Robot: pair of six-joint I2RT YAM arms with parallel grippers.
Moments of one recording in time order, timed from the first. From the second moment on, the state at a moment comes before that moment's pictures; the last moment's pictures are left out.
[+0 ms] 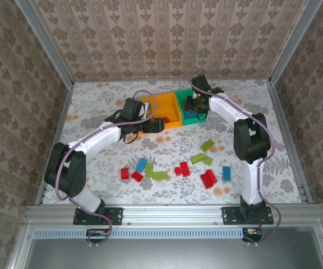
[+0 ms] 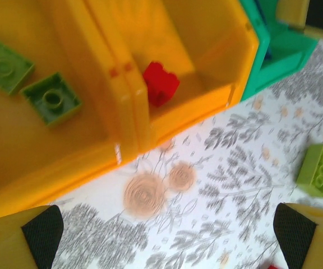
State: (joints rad) left arm -0.54 1.58 1.09 -0.36 0.21 -0.38; right arm 0.31 2.11 1.74 -0.64 -0.09 0.49
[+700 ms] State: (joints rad) left arm -0.64 1.28 0.69 -0.53 0.08 -0.31; right arm 0.31 1.93 1.53 -0.64 -0.11 0.50
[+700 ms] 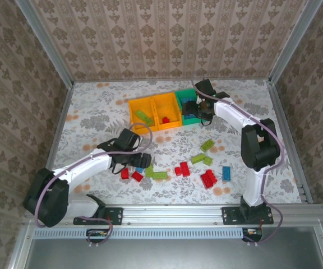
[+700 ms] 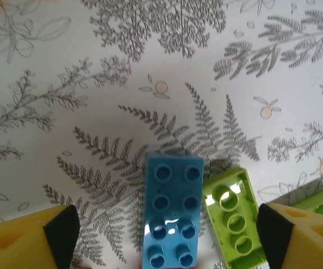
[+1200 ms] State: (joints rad) left arm -0.64 1.27 0.61 -0.52 0.09 -0.31; right arm 0.31 1.77 1.34 -0.64 -0.03 0.52
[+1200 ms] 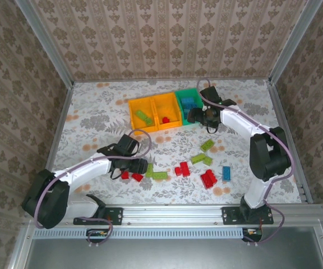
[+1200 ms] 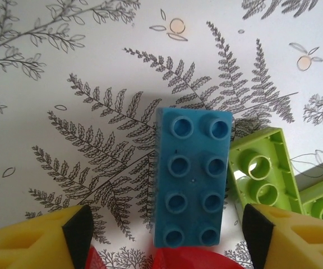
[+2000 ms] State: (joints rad) left arm -0.66 1.34 0.62 -0.50 0.09 -0.31; right arm 0.25 1.58 1.11 -0.64 0.02 0.55
